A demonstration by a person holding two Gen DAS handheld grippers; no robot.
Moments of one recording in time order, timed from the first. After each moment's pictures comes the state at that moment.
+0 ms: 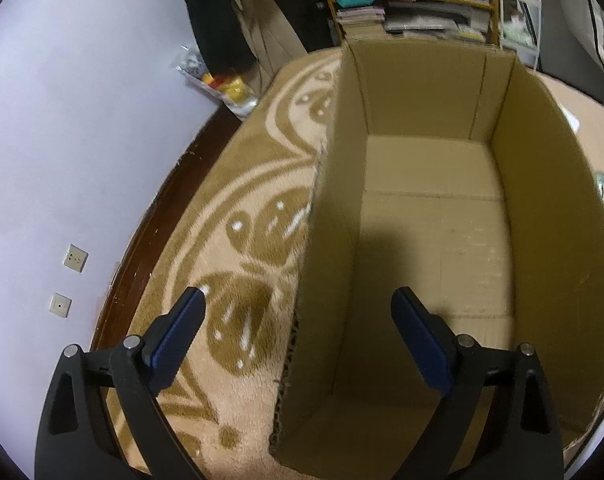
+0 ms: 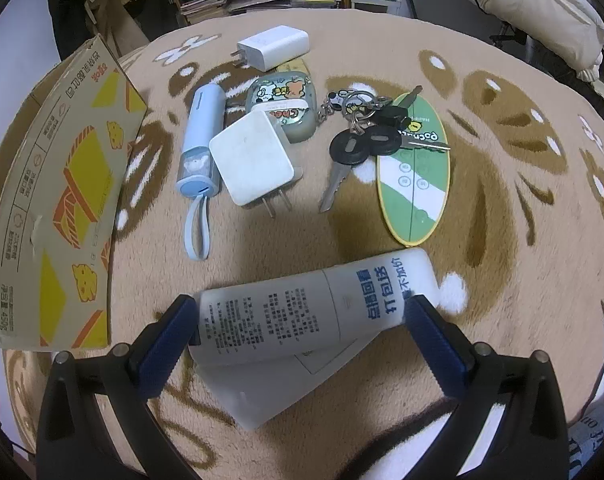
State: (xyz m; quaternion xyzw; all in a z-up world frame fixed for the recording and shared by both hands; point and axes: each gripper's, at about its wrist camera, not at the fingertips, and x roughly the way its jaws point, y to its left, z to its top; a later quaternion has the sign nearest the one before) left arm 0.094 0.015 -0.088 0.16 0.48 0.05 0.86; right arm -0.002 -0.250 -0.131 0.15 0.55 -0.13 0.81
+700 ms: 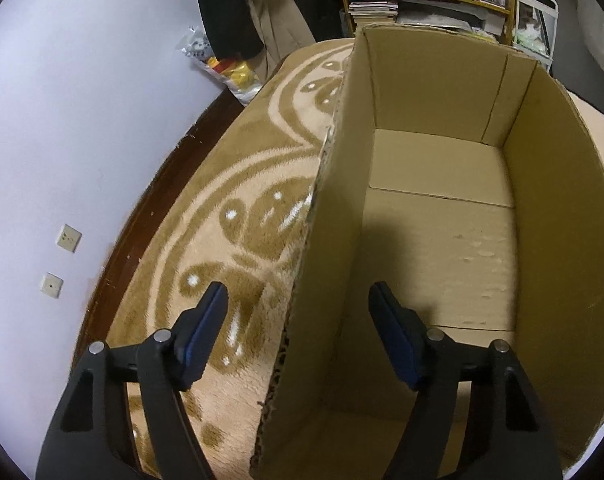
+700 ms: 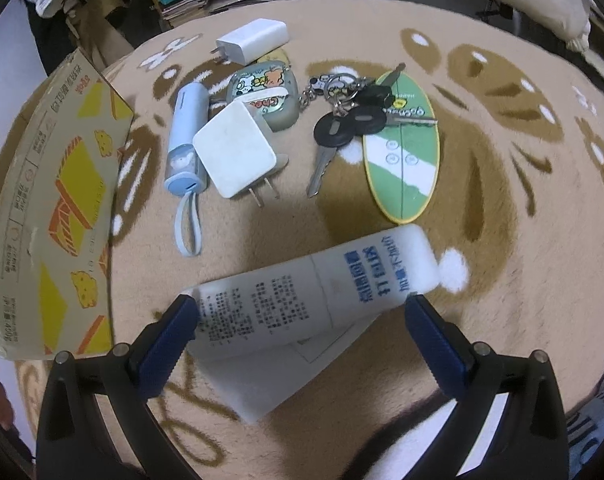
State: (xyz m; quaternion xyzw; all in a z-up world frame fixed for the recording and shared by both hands) left arm 0.106 0.018 -0.099 0.12 0.51 0.06 0.85; right arm -0.010 -0.260 -0.138 0.20 0.56 -0.14 0.79
